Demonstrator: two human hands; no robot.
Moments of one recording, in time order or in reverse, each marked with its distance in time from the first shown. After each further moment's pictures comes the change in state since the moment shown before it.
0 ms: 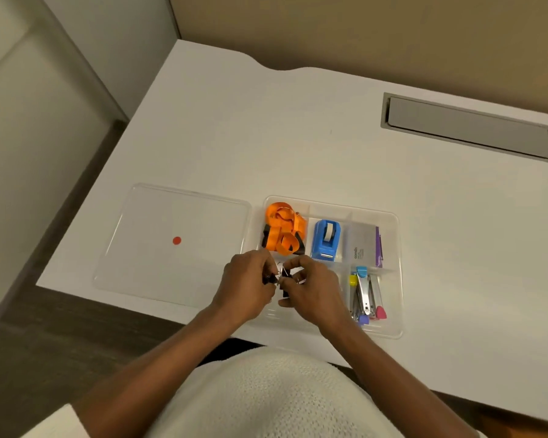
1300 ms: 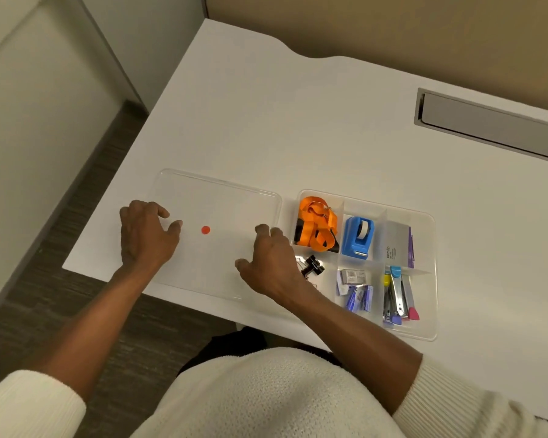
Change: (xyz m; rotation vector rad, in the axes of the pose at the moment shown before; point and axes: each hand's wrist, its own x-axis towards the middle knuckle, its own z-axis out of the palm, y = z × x) left_hand 0.043 -0.191 -0.115 0.207 0.429 -0.360; right_hand 0.031 -0.086 0.108 -0.472 -0.097 -0.214
